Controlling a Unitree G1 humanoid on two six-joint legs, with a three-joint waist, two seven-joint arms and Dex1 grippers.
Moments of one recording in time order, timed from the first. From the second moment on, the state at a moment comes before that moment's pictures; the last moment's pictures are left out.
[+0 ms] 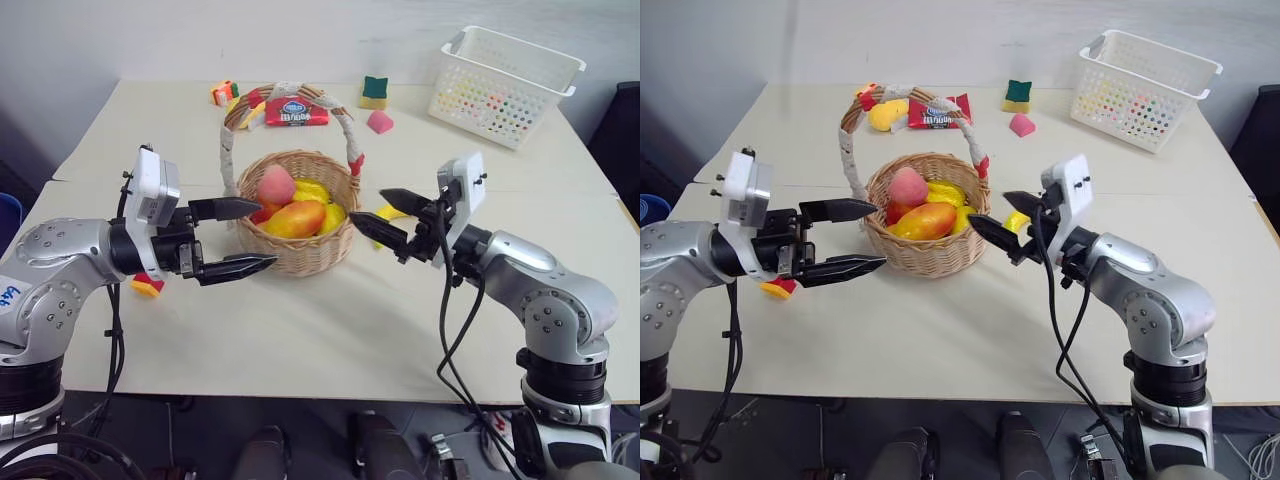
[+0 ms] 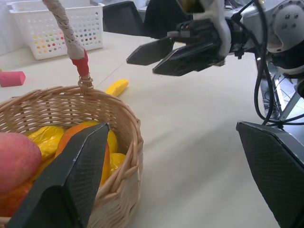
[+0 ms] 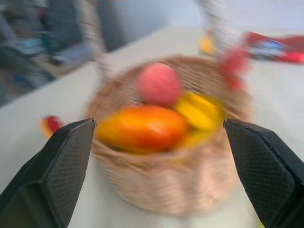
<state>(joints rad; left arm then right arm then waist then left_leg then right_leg) -0.47 0.85 0.21 -0.35 -0.81 0.71 -0.94 -0.54 -0.42 -0.13 -0.39 0.69 0.93 0.37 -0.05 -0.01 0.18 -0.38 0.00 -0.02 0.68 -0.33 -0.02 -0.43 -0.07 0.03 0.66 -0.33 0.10</state>
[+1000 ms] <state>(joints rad) -0.52 0.83 0.18 -0.34 -0.78 0.70 -0.91 -0.70 -0.21 0.07 0.34 0.17 0.48 0.29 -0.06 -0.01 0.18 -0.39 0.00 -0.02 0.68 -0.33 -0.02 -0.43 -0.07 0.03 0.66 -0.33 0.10</state>
